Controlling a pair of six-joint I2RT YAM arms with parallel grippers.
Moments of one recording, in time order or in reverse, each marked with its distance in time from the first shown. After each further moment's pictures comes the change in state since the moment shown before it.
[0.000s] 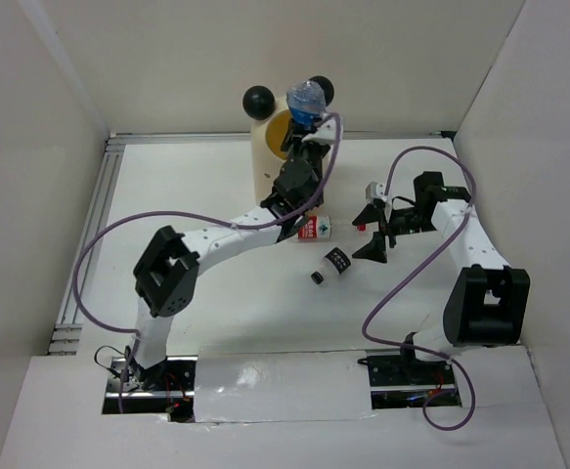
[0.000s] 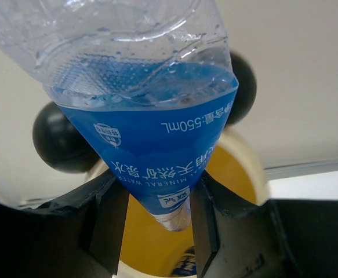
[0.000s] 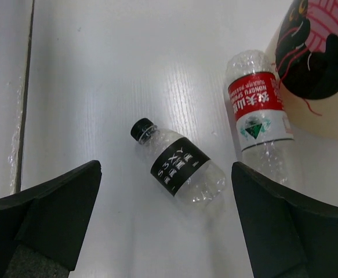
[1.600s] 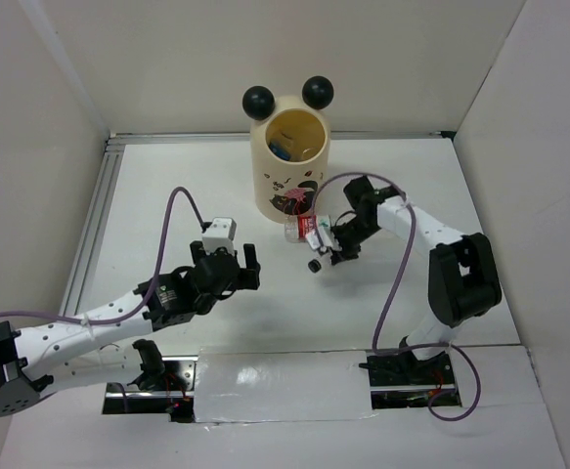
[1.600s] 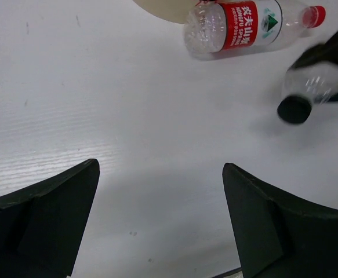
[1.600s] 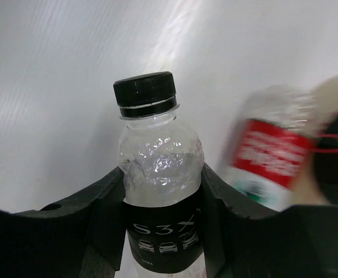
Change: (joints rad) left arm -0.145 -0.993 -0.918 -1.168 0.233 -1.205; right arm 0.414 0.177 -0.018 0.183 0.513 -0.288
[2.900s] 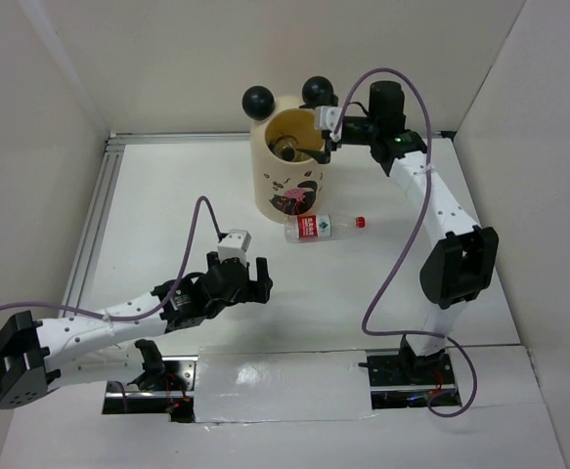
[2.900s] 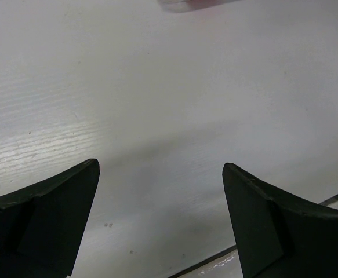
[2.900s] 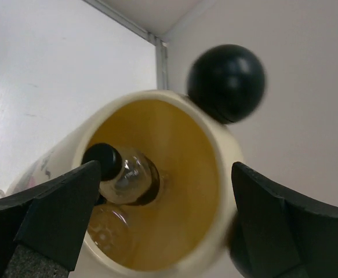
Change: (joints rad) left arm -0.010 0.043 -0.113 0.150 0.158 -0.026; right arm -0.090 0.152 0.620 0.653 -0.418 0.594
